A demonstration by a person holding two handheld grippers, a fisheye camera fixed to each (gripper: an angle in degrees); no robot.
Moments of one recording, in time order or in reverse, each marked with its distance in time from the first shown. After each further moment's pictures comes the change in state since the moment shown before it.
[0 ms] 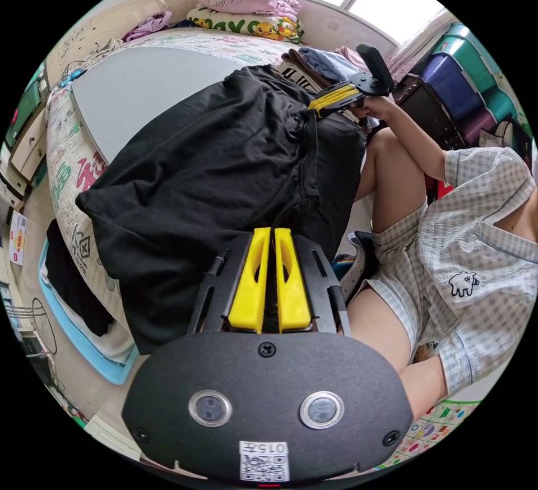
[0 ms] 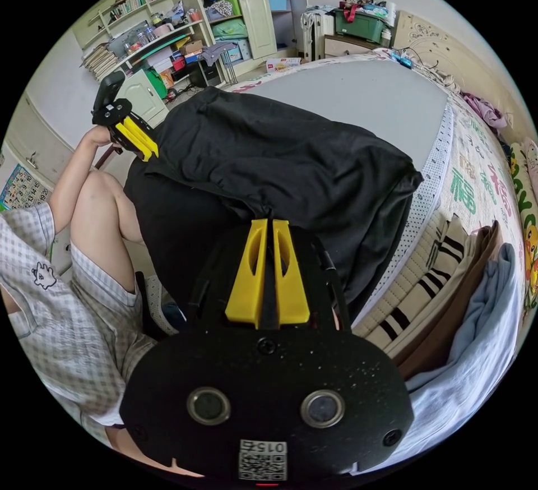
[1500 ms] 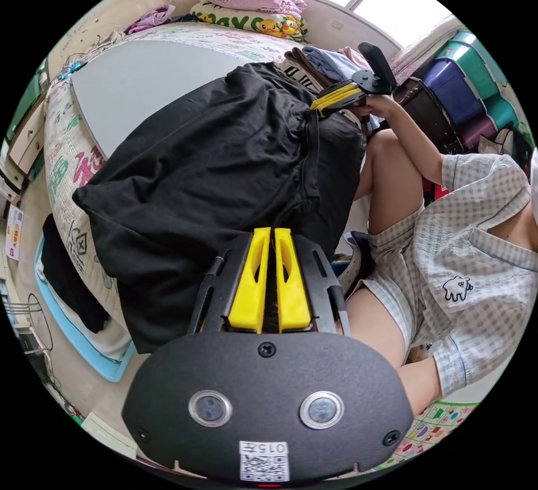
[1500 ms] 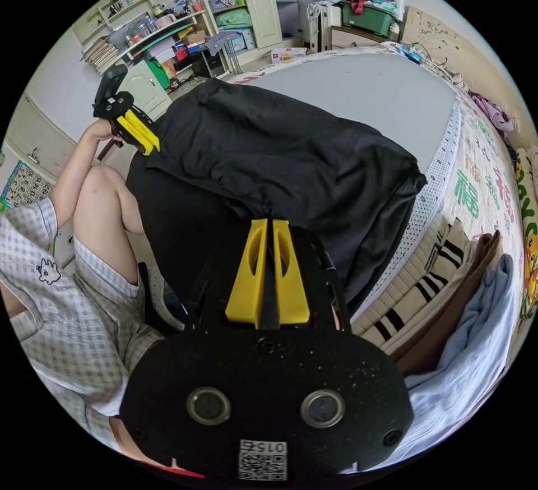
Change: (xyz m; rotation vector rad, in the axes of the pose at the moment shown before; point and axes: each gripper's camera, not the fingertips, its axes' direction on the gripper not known) left arm 0.028 -0.004 0.017 -0.014 0.032 -0.025; right arm 0.037 0.008 0.039 -0.052 -0.012 -0.021
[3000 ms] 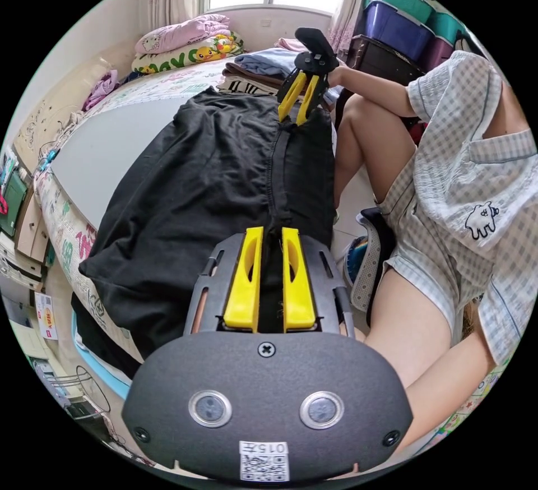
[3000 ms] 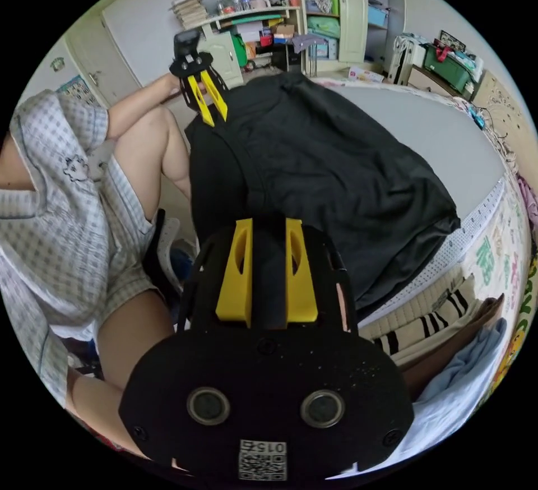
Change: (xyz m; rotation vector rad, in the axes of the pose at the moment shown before) left arm 0.124 0.044 0.007 0.084 -0.120 0.340; right arm -0.168 0.139 0.016 0.032 -0.088 -0.375
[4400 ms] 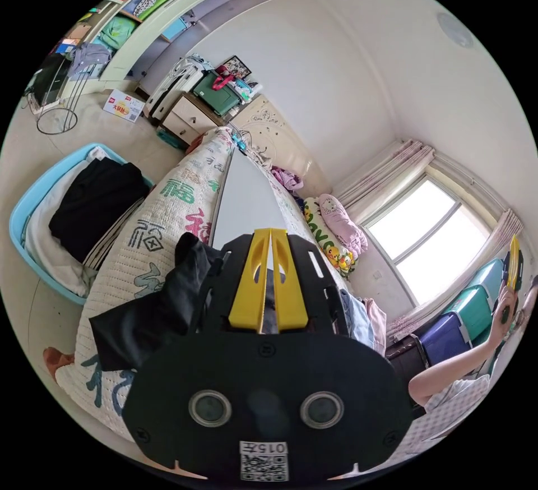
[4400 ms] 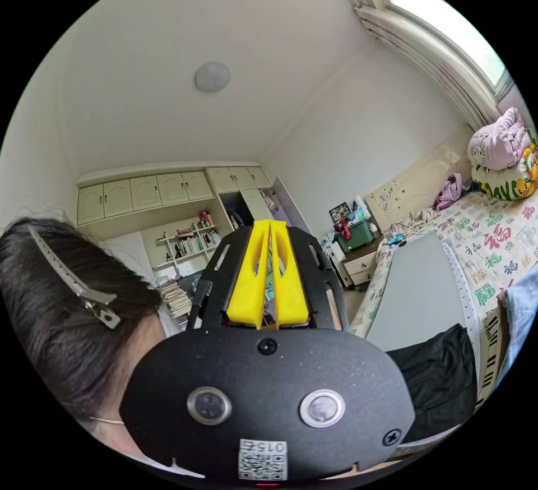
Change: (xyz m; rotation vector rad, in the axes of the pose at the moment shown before) left arm -0.146 0.180 -0.169 0.985 -0.120 -1.157; right arm -0.307 -0.265 -0.399 1.421 0.107 0.548
